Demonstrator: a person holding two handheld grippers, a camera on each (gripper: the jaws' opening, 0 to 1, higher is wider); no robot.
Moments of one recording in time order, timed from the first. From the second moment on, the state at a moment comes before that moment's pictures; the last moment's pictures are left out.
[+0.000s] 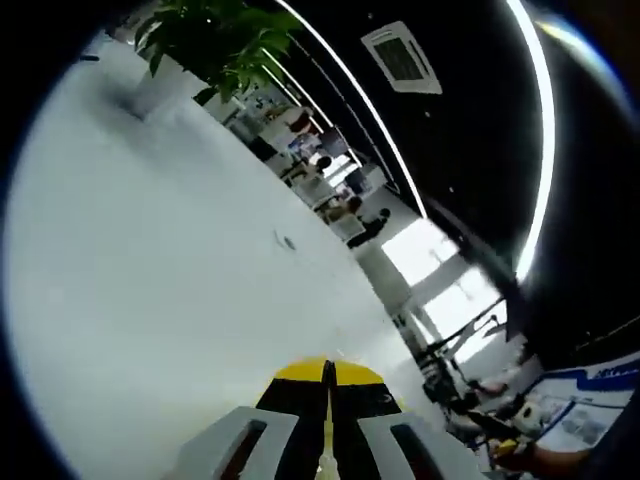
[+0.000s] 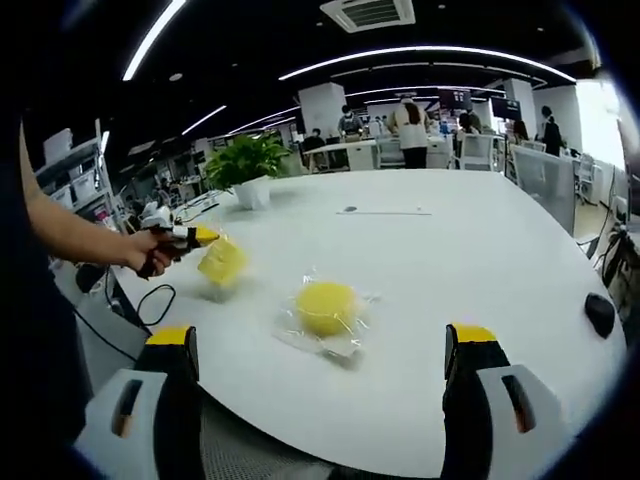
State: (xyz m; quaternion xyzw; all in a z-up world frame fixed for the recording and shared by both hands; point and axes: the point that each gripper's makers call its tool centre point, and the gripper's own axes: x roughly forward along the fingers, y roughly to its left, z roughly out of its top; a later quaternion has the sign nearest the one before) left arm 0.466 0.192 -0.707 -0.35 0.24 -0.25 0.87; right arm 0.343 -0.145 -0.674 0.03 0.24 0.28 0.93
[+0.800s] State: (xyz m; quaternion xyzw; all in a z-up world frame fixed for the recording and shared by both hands) left arm 0.462 0.218 -0.763 -0.21 0.31 -0.21 0.90; right arm 0.339 -0.143 -0.678 0.03 0.25 0.28 0.93
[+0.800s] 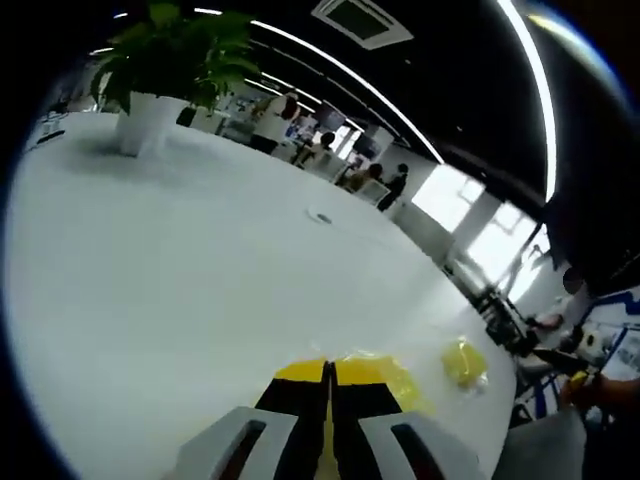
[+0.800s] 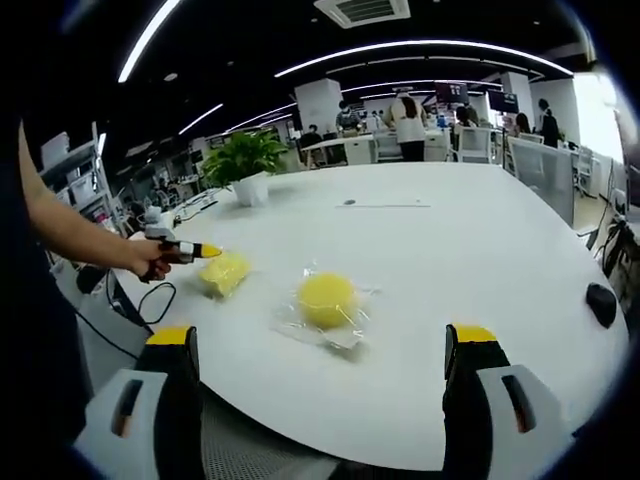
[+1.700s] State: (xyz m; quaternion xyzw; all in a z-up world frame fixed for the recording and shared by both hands) left arm 0.441 0.255 -0.701 -0.05 0.22 -0.23 0.95; right arm 0.369 -0.157 -0.665 0.02 0.24 0.27 0.93
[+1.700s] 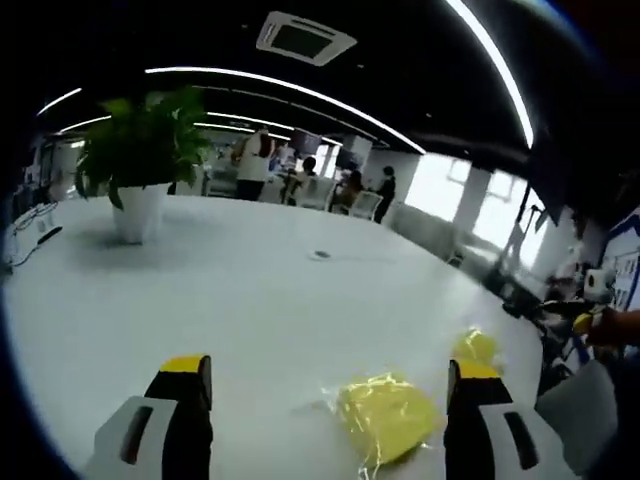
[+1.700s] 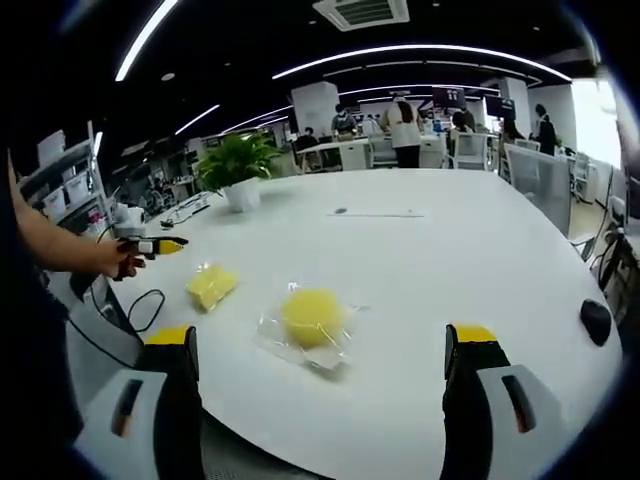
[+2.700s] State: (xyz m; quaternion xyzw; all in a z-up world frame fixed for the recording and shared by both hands) left arm 0.359 0.239 -0.673 -0.07 0.19 -0.22 0.95; right arm 0.350 -0.167 -0.683 0.04 0.23 0.27 0.93
